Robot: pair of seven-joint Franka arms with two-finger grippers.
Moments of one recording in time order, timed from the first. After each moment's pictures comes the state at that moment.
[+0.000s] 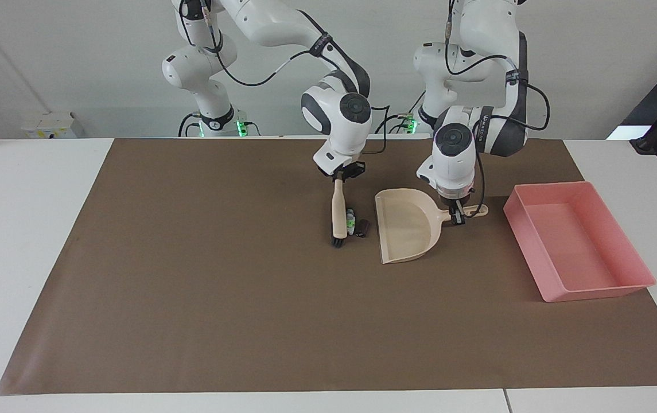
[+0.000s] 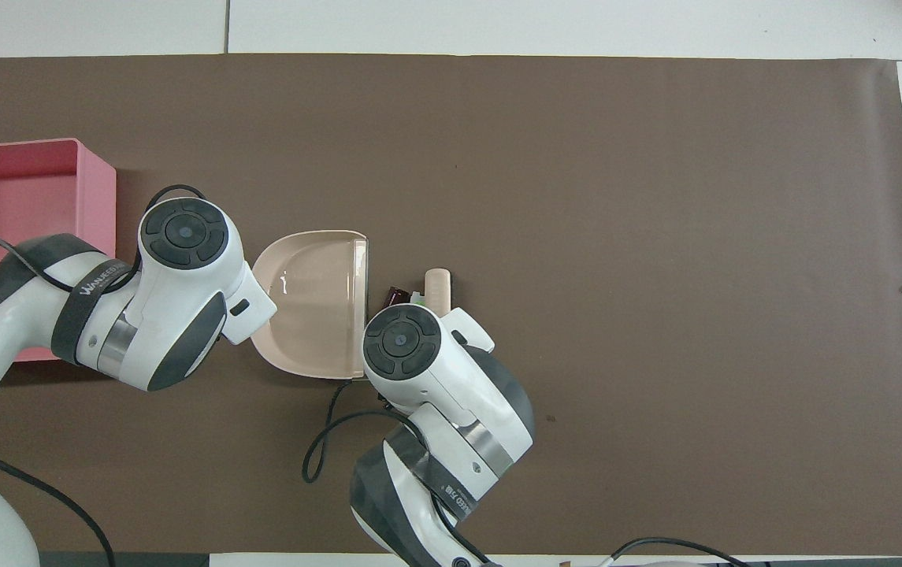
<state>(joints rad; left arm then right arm) -0.32 0.11 -0.04 -2.11 0.33 2.04 1.14 0.78 0.30 0.02 -1.88 0.21 2.04 0.79</state>
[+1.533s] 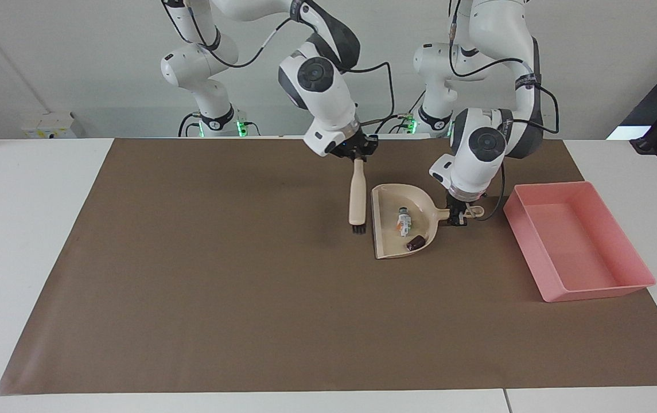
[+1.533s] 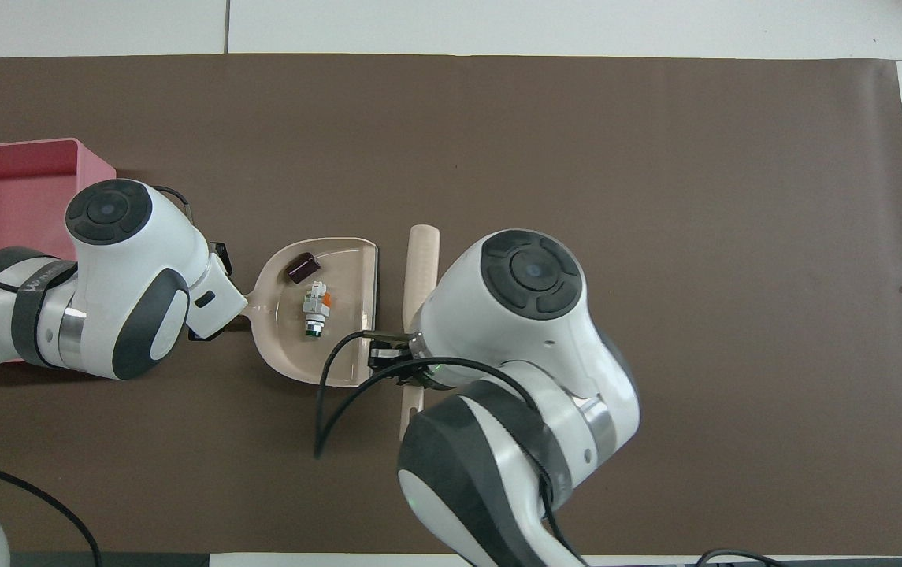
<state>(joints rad) -0.24 0.11 -0.03 -2.11 0.04 2.07 1.41 0.58 0.10 0.03 -1.81 0.34 1.84 0.66</state>
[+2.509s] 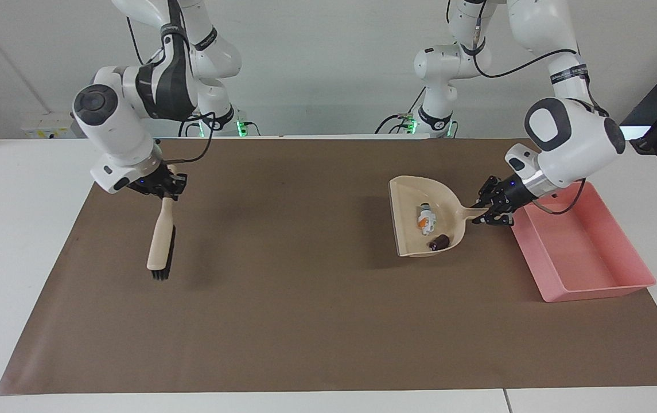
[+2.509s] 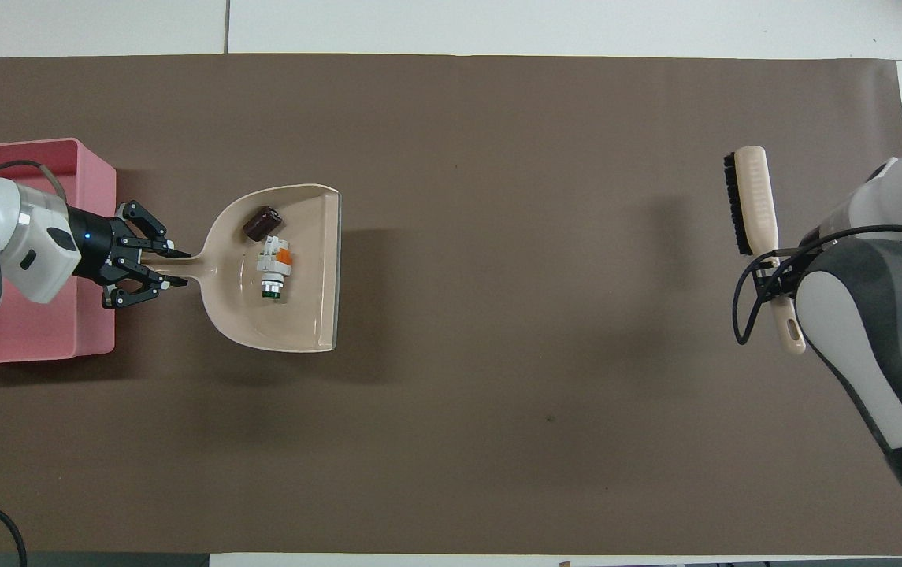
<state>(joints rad) 0.06 0.11 -0.03 -1.95 -0.46 1.89 1.87 -0.09 0.01 0.03 -2.00 -0.07 1.80 -0.08</state>
